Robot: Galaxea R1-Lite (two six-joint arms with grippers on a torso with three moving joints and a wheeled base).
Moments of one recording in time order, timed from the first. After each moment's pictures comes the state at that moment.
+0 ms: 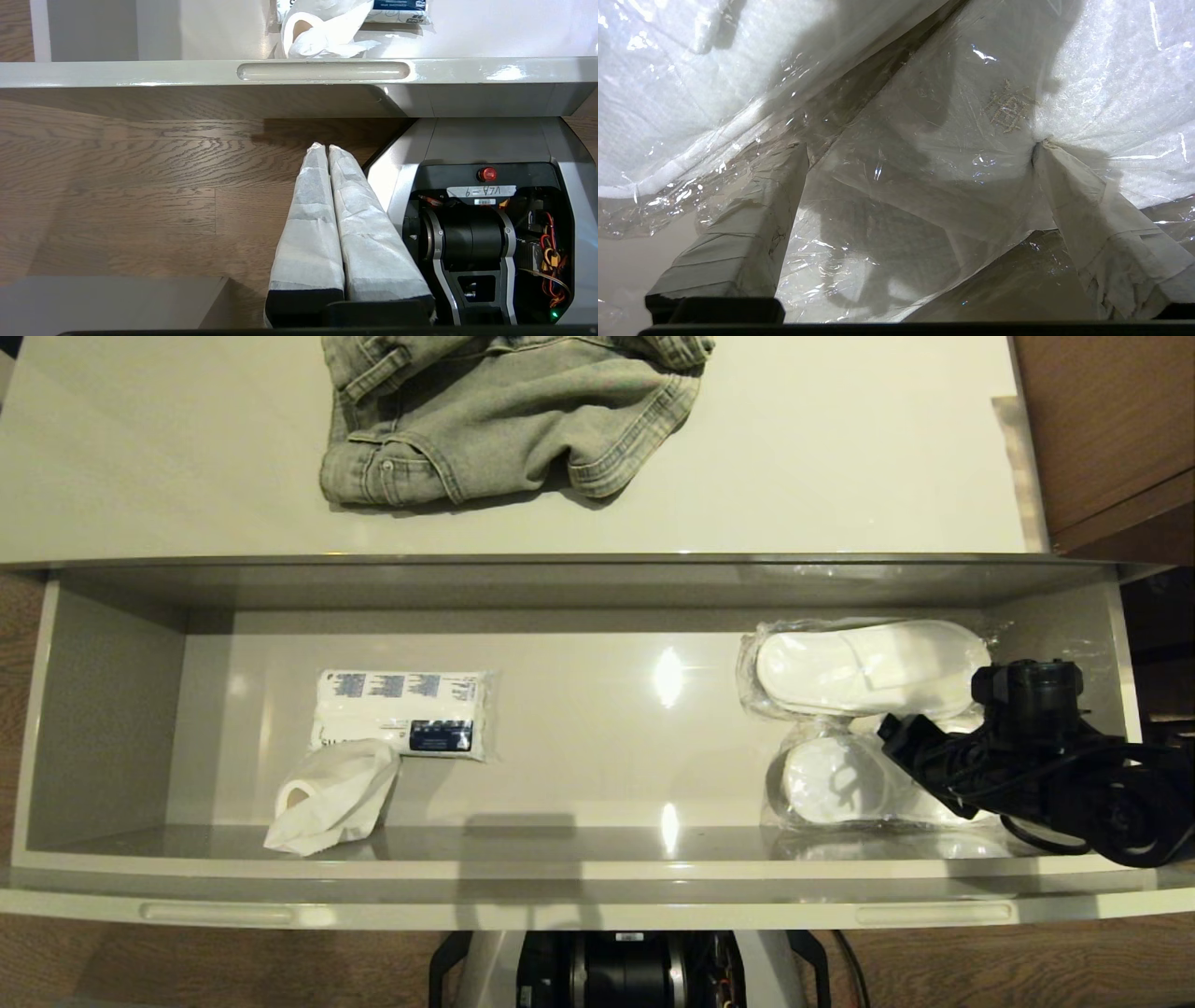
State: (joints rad) left arm 0.00 0.00 0.00 0.01 0.00 0.01; right arm 0.07 1.93 -0.75 -0.59 -0.06 0.74
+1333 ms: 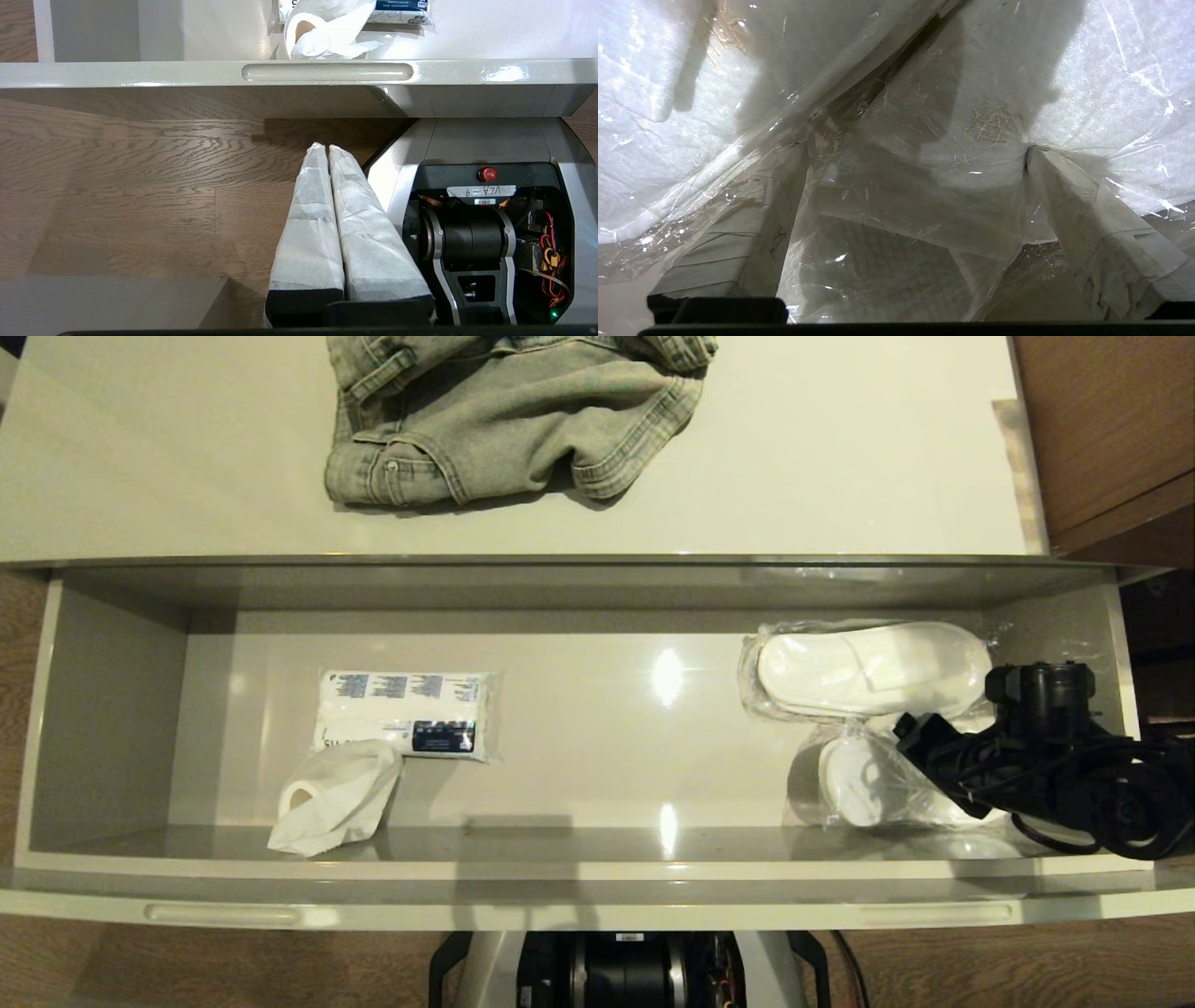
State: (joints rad) left arm 0.00 0.00 0.00 0.01 0.00 0.01; right arm -0.01 1.98 -0.76 -0.59 -0.07 0.74
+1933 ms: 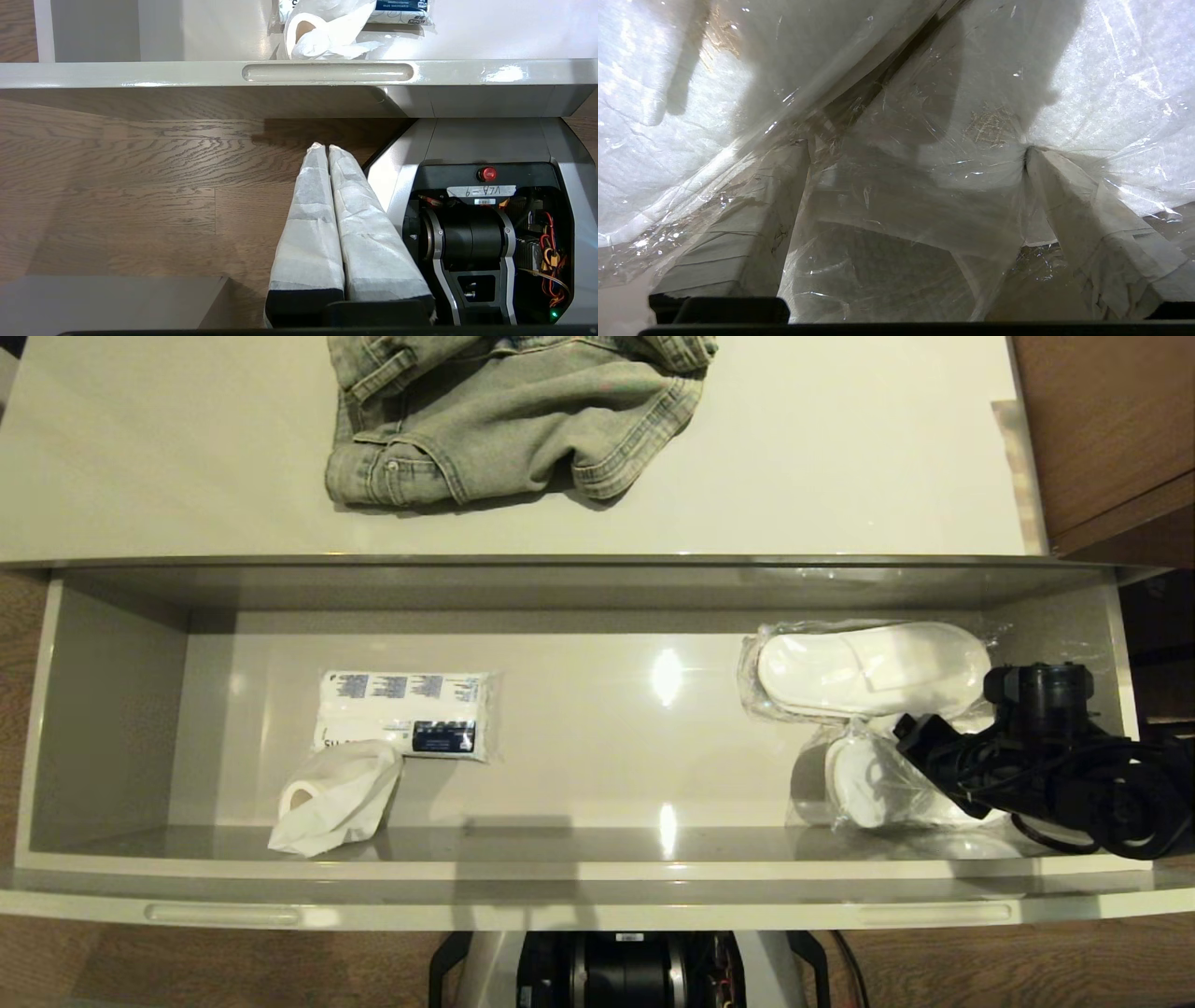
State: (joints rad) left arm 0.00 0.00 0.00 0.01 0.00 0.01; right arm -0.01 2.00 -0.76 -0.59 -0.07 0.74
